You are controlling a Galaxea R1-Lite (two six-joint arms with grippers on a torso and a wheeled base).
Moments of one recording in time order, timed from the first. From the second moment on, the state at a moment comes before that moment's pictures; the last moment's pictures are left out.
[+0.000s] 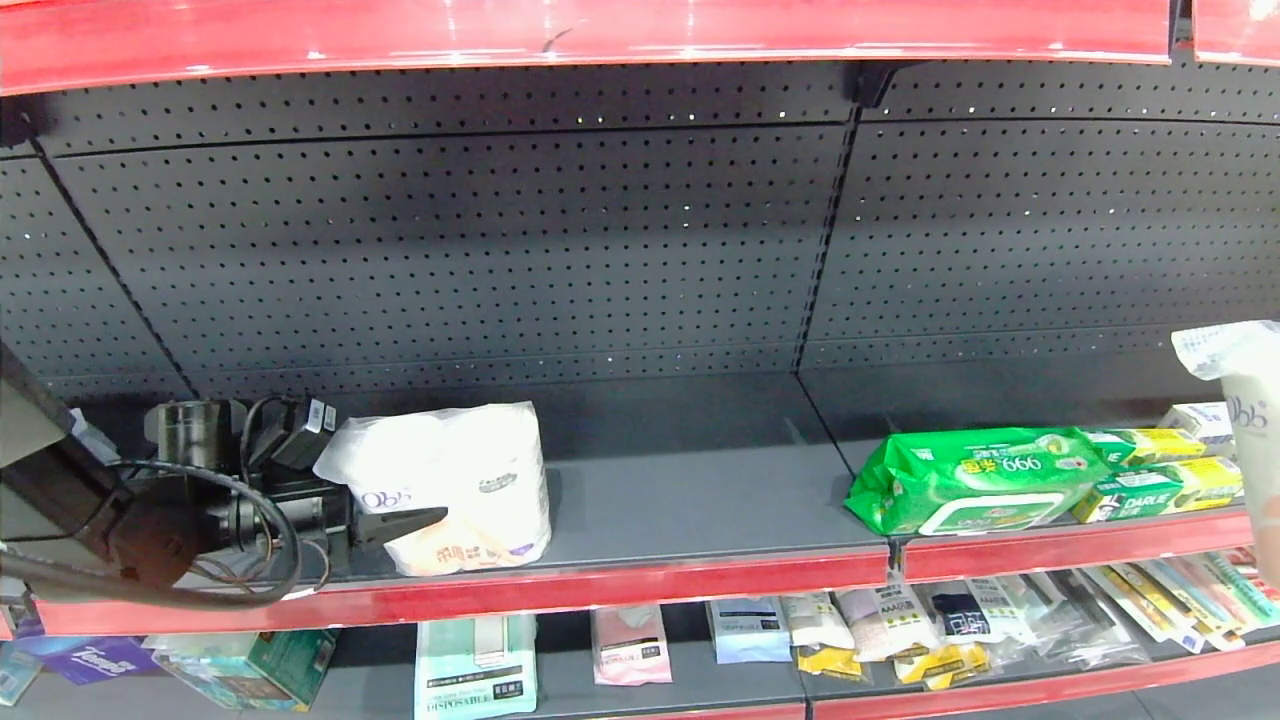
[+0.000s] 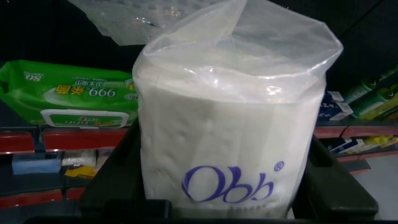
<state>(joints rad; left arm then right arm) 0.13 2.10 -0.65 -0.81 -1.21 0.65 -0.16 0.84 -0.62 -0.08 -0.14 -0.41</state>
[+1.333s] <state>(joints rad) 0.13 2.08 -0.62 -0.86 -1.18 0.65 -0.16 0.85 -0.63 -0.08 -0.14 -0.41</state>
